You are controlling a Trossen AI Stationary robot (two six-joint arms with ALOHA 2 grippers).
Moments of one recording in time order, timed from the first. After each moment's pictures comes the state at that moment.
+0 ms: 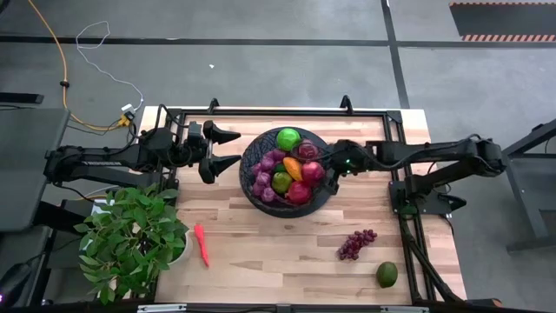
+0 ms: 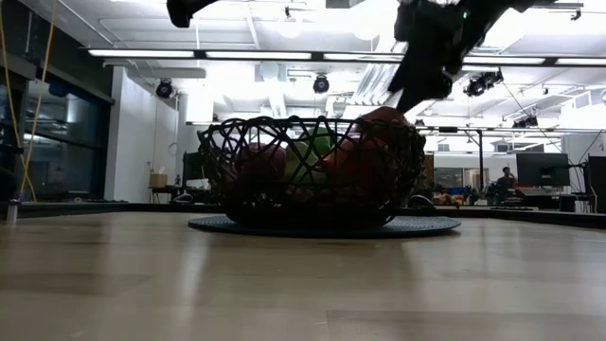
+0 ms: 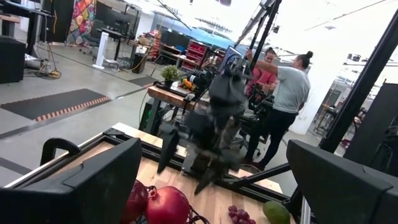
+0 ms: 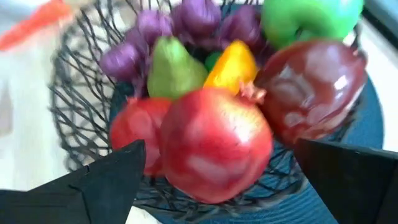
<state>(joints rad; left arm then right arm) 0.18 0.81 0.69 0.20 -0.09 -0.32 -0.09 1.21 0.90 -0.48 0.10 0.27</state>
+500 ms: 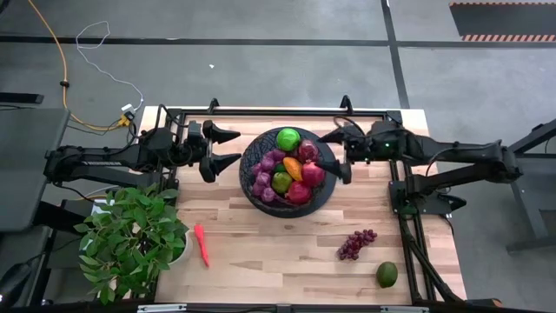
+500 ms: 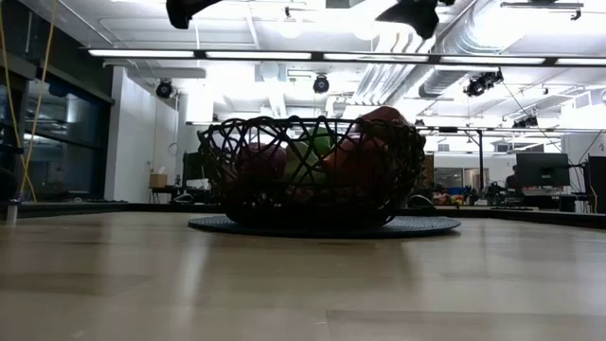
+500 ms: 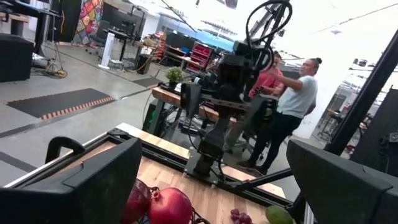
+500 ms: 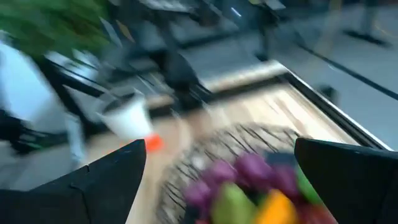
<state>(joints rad) 0.18 0.81 0.69 0.21 -0.12 -0.34 -0.11 0.99 0.89 -0.11 -0.06 0.20</state>
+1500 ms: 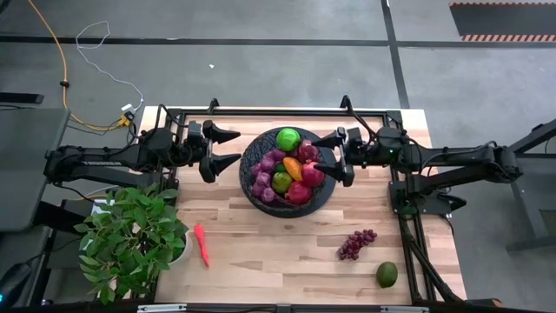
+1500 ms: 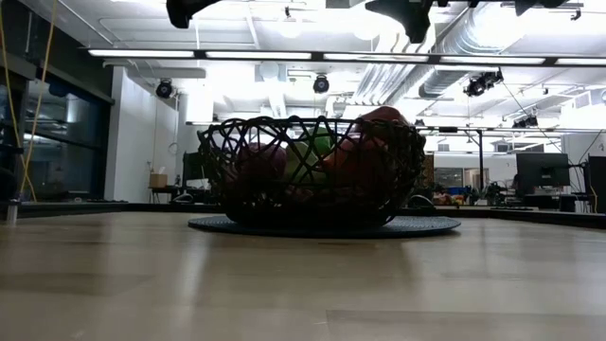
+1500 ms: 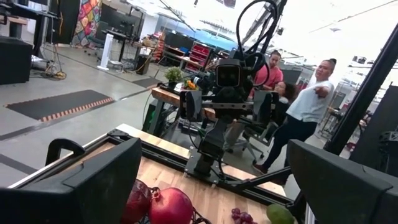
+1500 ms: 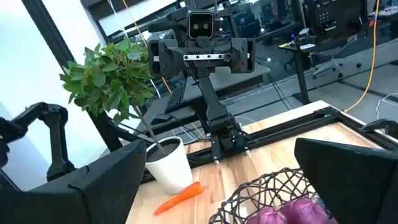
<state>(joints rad) 0.18 0.81 0.69 0.21 -0.11 -0.32 -0.11 0.99 0.72 0.32 -0.13 0.35</state>
